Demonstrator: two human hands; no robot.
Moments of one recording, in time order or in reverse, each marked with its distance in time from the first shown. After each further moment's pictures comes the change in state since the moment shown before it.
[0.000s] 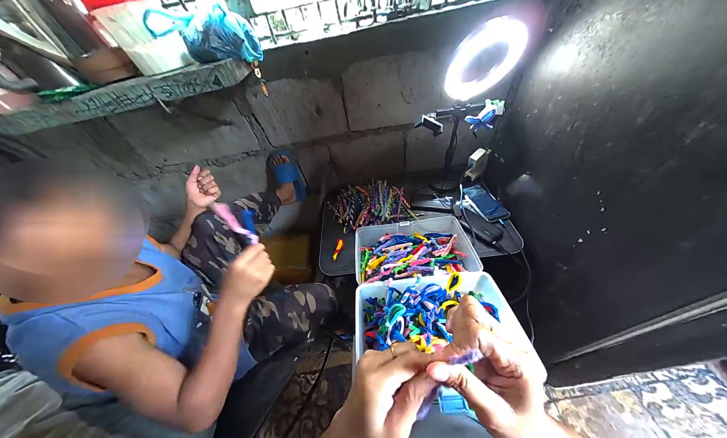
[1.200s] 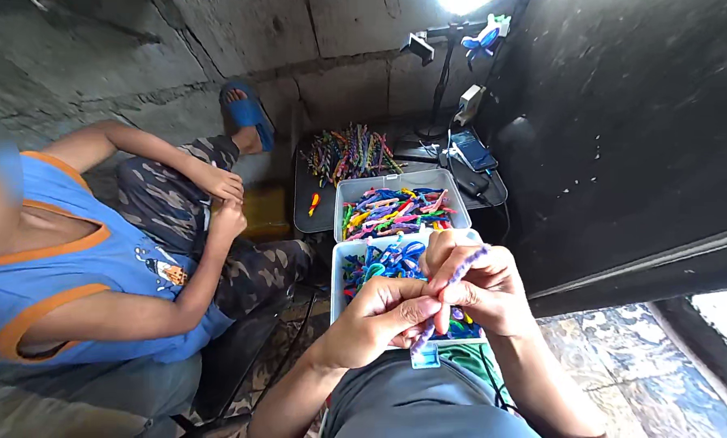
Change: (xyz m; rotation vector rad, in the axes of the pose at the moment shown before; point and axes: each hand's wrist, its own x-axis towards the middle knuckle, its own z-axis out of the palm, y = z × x) left_hand 0.034 -0.019 0.004 -0.892 -0.268 -0.525; right_hand 0.012 0.039 -0.032 0.610 -0.148 0.230
